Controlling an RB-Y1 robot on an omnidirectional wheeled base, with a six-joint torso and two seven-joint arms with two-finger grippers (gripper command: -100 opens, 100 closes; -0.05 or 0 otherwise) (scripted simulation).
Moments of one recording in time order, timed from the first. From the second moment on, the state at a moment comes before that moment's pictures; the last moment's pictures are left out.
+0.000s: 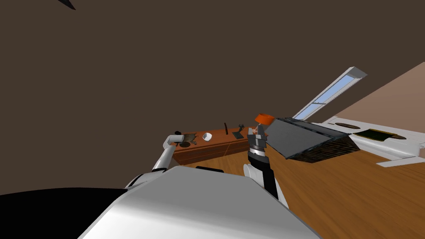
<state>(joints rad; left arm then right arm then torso) -0.18 0.25 0.32 -1.44 0.01 1.08 -0.04 0.49 -0.04 -0.02 -2.33 -0.04 -0.40 0.03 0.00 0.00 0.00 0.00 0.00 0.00</state>
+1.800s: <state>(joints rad) -0.34 0.31 0.36 -1.15 0.07 1.53 0.02 0.49 -0.04 -0.02 -2.33 -0.04 -0.40 0.03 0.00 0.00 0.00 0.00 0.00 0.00</state>
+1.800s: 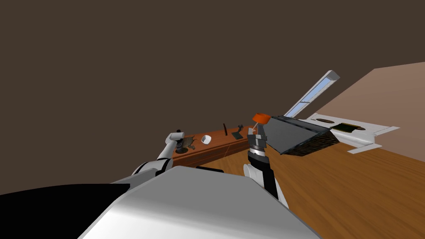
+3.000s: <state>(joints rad) -0.33 0.31 0.35 -1.08 0.07 1.50 0.03 0.49 -0.04 -0.02 -2.33 -0.04 -0.40 0.03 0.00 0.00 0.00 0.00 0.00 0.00</state>
